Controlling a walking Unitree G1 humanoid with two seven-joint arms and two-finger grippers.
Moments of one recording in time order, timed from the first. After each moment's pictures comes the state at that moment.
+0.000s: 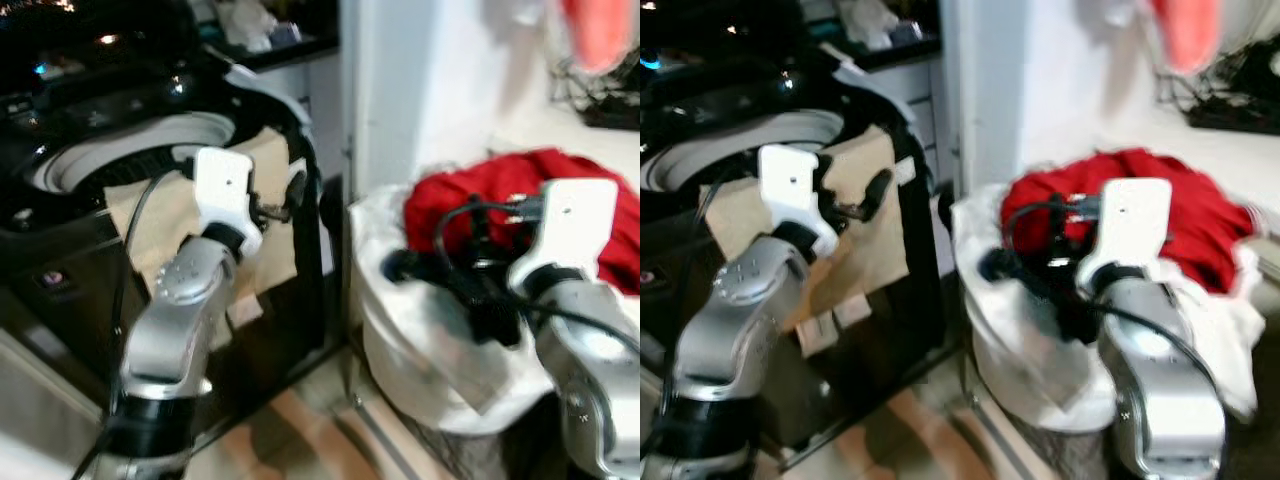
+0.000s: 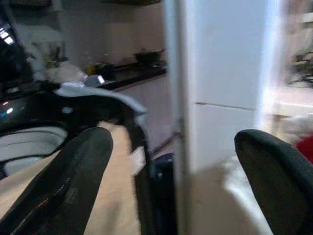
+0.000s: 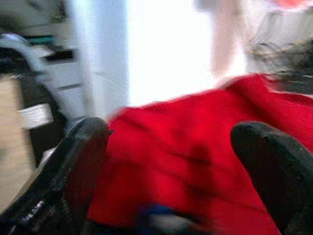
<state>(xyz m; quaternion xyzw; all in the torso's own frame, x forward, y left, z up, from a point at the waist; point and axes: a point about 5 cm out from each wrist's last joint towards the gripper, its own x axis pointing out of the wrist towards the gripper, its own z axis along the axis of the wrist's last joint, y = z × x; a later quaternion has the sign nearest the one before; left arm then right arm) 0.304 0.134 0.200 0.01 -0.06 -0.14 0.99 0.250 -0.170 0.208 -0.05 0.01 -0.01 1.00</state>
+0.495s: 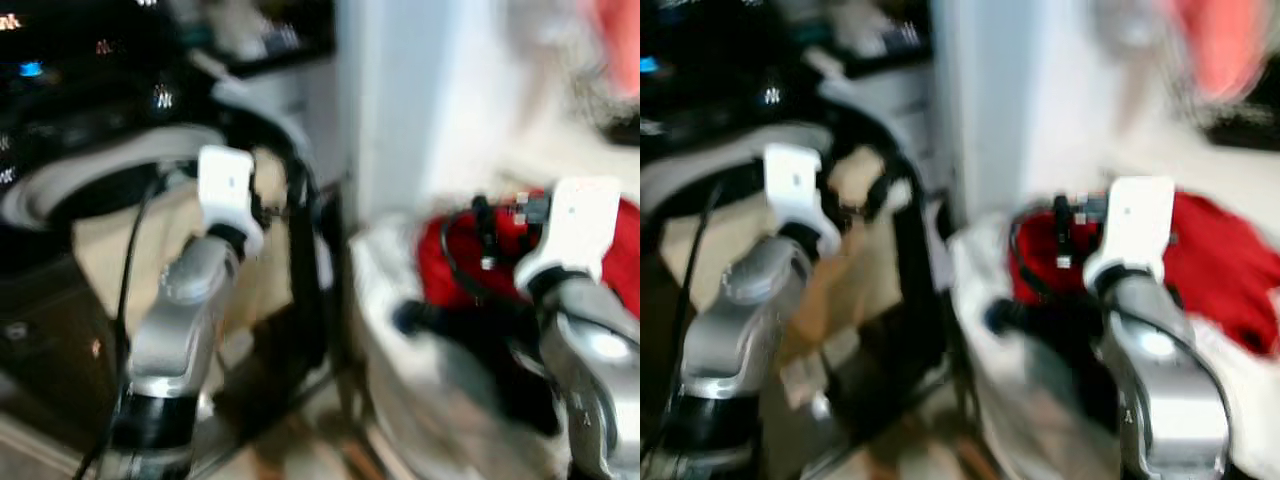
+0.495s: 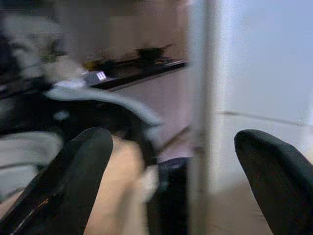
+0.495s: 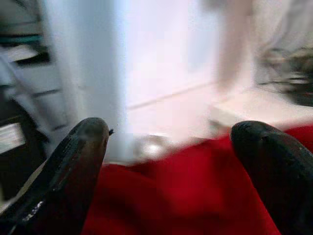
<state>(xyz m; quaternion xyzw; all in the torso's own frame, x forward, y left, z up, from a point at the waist) 0.308 0.134 0.196 0.00 -0.05 -0.13 0.99 0.249 -0.174 0.207 -0.05 0.01 -0.02 1.00</state>
